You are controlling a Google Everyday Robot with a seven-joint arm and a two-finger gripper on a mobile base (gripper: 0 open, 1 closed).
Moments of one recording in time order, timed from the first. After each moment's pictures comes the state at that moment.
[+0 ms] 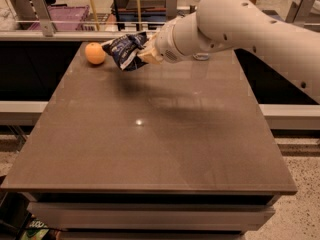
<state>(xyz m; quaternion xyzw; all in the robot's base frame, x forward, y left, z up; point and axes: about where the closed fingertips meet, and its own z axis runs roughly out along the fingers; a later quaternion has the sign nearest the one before) 0.665 0.037 0.923 -0.56 0.67 0.09 0.48</state>
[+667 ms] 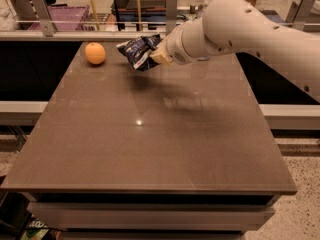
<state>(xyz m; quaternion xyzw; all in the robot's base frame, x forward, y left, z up) 0.686 0.000 0.908 -0.52 0.71 0.06 0.47</state>
